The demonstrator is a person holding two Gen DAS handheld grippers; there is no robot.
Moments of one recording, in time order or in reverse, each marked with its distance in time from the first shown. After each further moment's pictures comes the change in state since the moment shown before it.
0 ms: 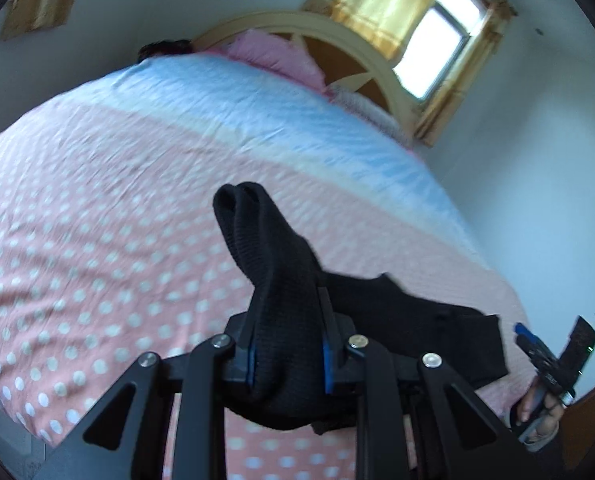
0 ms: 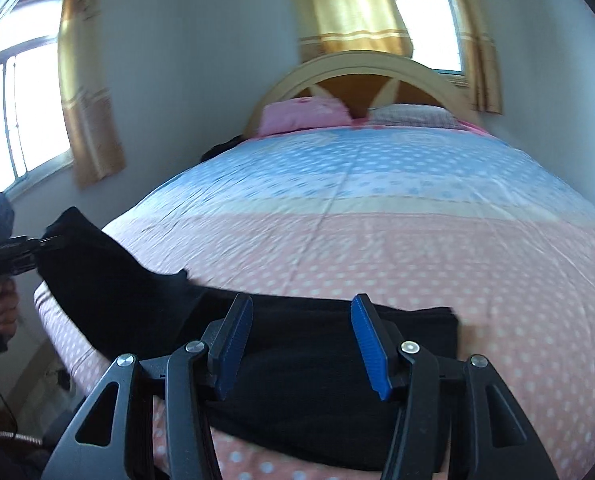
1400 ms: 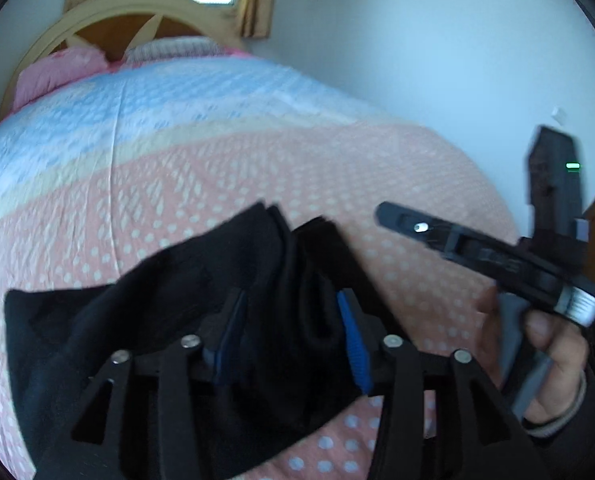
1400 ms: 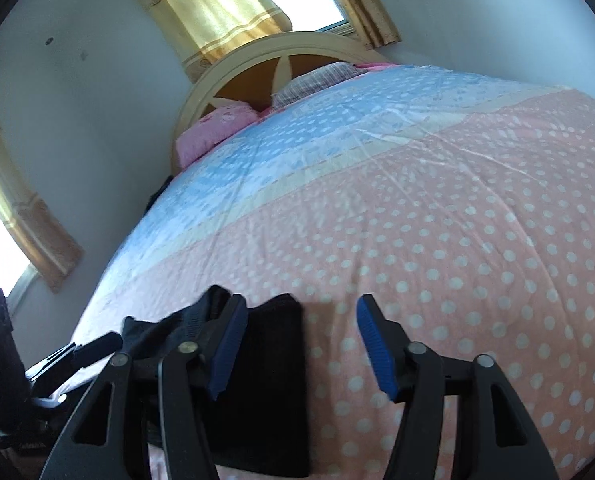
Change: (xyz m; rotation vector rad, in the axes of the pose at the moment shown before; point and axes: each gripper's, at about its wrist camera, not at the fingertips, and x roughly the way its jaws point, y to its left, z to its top) left arm 0.150 -0.356 -0.090 0.580 0.257 -0.192; right arm -0.001 -0.125 -0.011 0.400 0.034 -0.007
